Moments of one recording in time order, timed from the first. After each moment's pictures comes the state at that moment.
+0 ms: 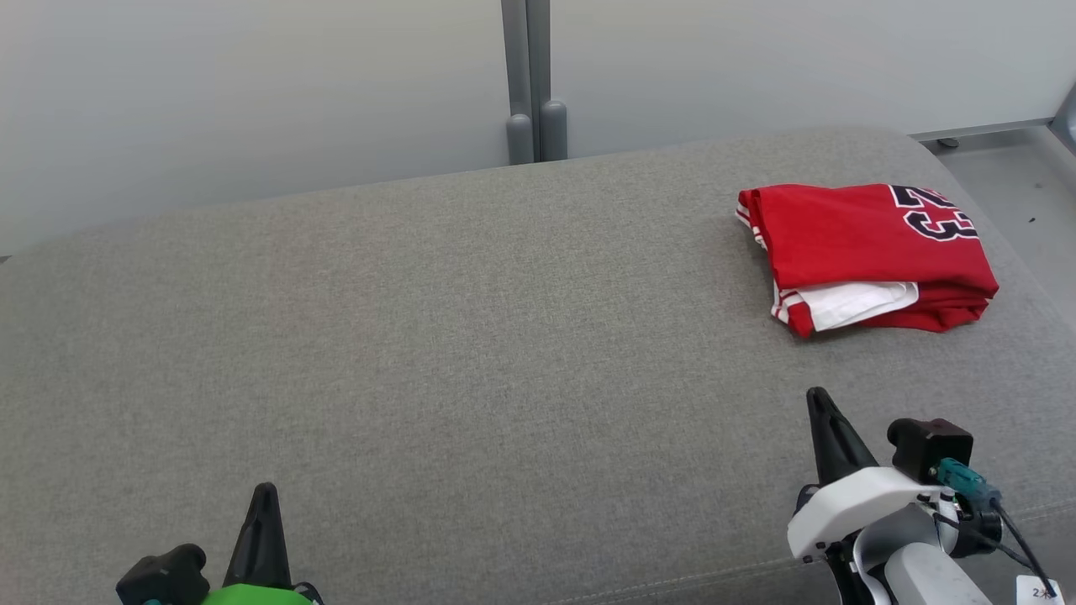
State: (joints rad) left arm 0.16 0.04 -0.12 0.14 -0.48 0.10 -0.22; right arm -0.01 -0.11 0.27 0.31 0.34 -0.10 -0.22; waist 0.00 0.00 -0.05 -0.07
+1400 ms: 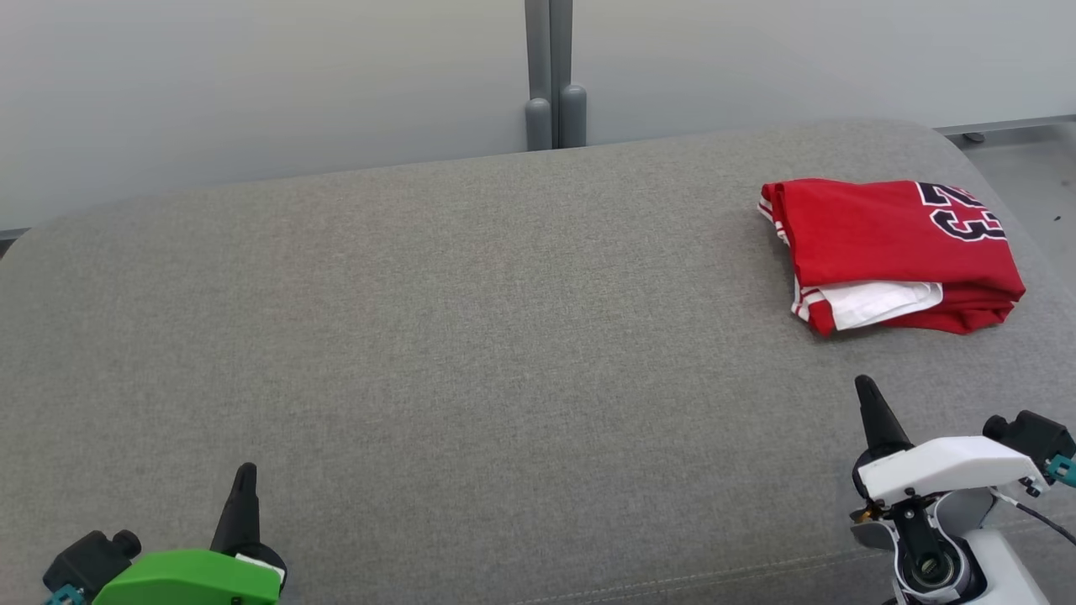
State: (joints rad) left arm 0.08 0.05 -0.04 0.19 -1.06 0.00 -0.07; right arm -0.03 -0.08 0.08 0.30 0.98 0.01 -0.06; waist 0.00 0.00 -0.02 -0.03
